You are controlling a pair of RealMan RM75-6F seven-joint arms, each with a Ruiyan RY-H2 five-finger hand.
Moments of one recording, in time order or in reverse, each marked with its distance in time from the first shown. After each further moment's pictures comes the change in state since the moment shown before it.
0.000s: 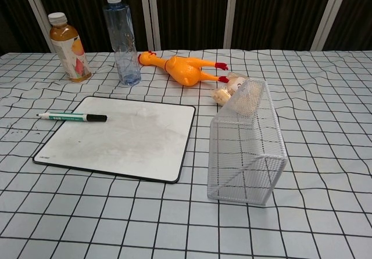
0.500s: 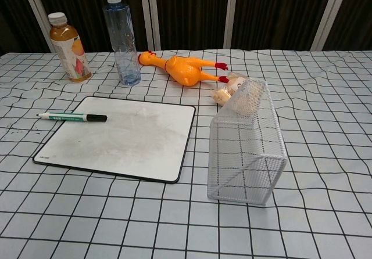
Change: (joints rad) left arm -0.234 -0.110 -0.128 0.121 -0.233 -0.286 0.216; right arm 0.016 0.004 0.002 -0.009 0.010 -0.033 0.023
